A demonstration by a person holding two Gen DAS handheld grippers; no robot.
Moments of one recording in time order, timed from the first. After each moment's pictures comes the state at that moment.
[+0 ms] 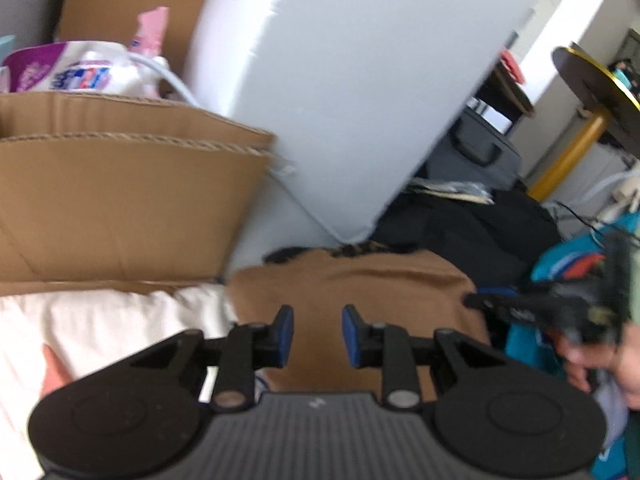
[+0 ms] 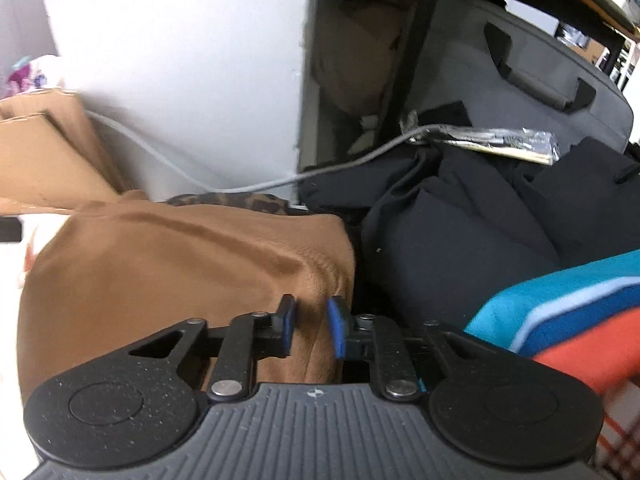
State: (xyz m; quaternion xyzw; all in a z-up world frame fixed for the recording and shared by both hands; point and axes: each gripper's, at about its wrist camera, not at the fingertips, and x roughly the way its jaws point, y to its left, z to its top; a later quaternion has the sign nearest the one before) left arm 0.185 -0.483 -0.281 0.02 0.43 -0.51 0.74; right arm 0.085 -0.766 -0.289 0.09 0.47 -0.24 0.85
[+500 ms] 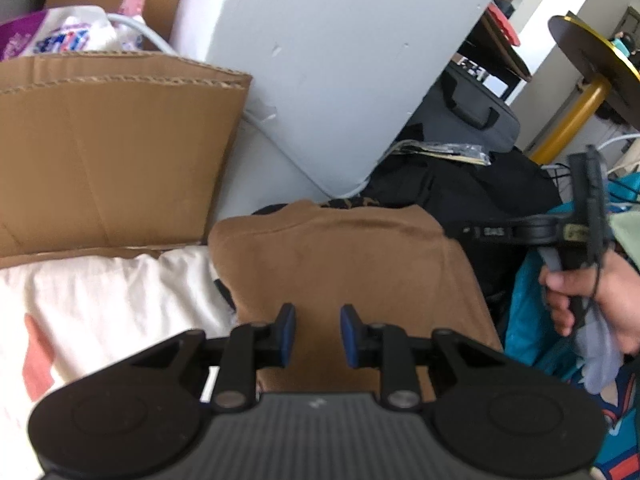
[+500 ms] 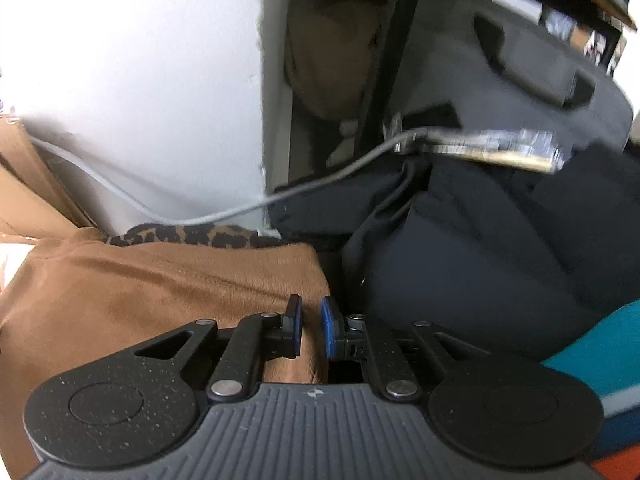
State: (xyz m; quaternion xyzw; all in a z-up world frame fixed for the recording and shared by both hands) left arm 0.169 -0.487 -0.297 0.04 0.46 -0.50 0.74; right arm 0.107 -0.785 -0.295 0.08 0.45 -0.26 0.85
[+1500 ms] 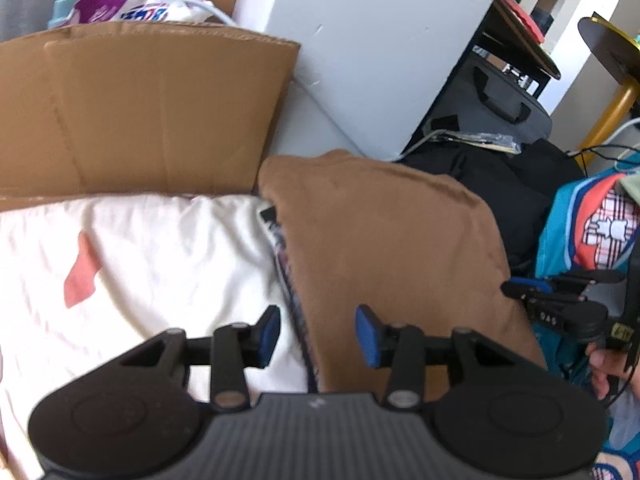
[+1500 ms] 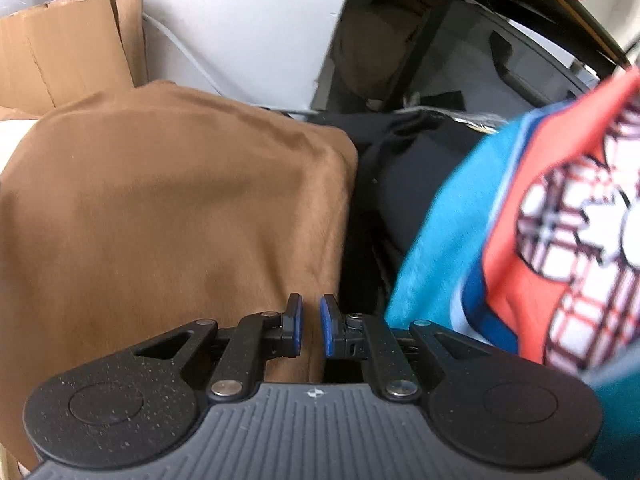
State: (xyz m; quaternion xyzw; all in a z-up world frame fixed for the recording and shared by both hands) left arm 0.113 -0.435 -0.319 0.05 0.45 -0.43 0.78; right arm 0.008 -0.705 -0.333 -0.01 0.46 -0.24 0.86
